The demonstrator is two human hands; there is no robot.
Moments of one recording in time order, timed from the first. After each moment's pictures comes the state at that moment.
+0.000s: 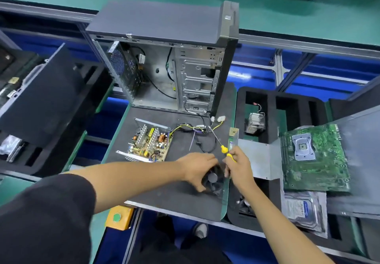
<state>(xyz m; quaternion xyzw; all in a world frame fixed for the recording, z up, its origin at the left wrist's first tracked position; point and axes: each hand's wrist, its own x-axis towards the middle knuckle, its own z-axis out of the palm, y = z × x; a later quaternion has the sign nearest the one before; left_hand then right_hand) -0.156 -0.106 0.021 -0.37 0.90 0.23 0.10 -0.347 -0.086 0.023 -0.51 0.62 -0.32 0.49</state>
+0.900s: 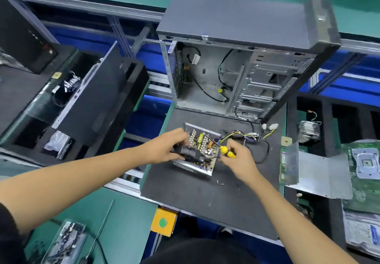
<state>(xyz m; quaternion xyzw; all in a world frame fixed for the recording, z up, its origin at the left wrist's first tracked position) 0.123 -0.110 0.059 -0.48 0.80 0.34 -0.10 -0.172 -0.120 0.034 -0.65 0.55 -0.24 0.46</state>
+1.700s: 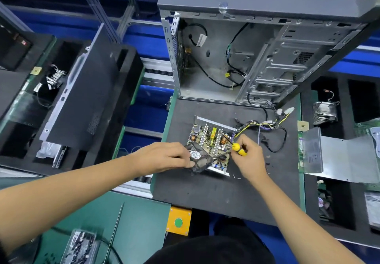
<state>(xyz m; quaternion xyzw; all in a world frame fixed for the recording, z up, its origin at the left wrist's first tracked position) 0.173 -0.086 0.038 -0.29 0.92 0.23 -0.10 -0.138 -0.105 0.001 -0.61 0.62 -0.31 0.37</state>
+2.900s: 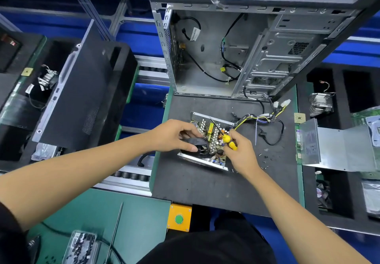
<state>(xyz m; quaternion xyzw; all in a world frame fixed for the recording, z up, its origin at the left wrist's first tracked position) 0.139 -0.141 0.043 -0.49 0.71 0.50 -0.08 -0.125 -0.103 -0.004 -0.61 0.62 -0.26 0.43</state>
